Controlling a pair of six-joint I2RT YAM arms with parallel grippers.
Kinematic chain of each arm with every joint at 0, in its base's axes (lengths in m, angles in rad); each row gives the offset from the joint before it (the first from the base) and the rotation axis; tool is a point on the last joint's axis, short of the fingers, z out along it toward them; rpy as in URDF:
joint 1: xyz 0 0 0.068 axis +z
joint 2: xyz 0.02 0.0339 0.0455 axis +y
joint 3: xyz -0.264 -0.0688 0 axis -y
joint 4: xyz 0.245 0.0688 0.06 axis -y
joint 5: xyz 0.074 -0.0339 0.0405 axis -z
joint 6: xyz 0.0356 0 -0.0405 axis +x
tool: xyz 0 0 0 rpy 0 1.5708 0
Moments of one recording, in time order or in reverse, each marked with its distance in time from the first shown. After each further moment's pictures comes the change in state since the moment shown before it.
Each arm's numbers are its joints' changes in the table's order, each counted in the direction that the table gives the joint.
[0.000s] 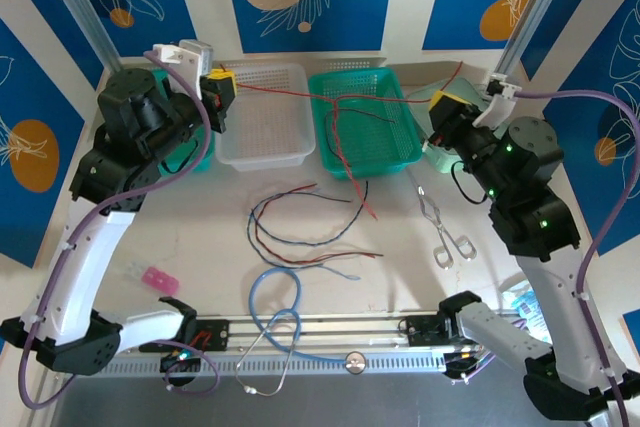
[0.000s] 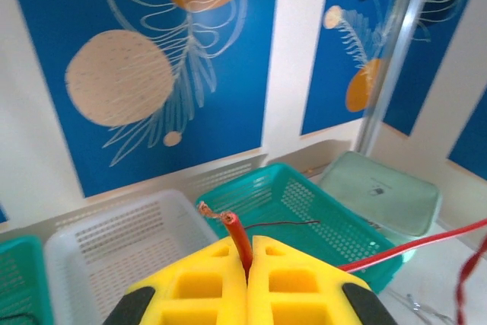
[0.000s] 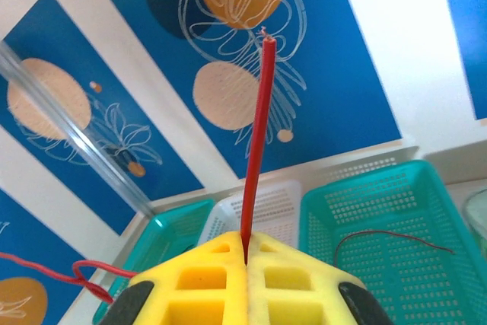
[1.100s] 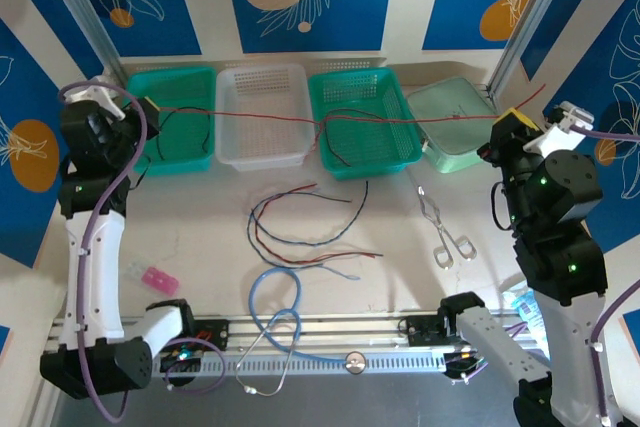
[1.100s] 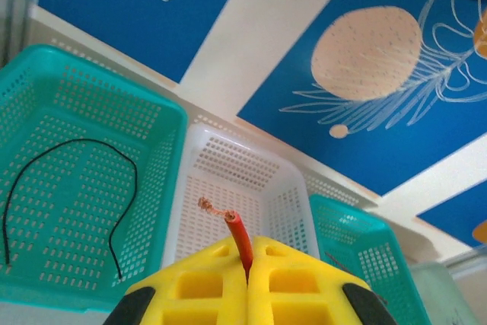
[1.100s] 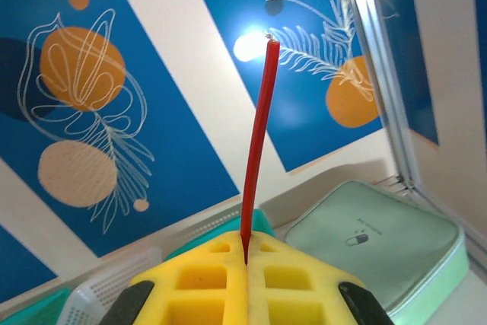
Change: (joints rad) left arm 0.618 -0.131 -0.430 0.170 0.186 -0.519; right arm -0.122 -0.138 0.003 -0.144 0.344 -0.090
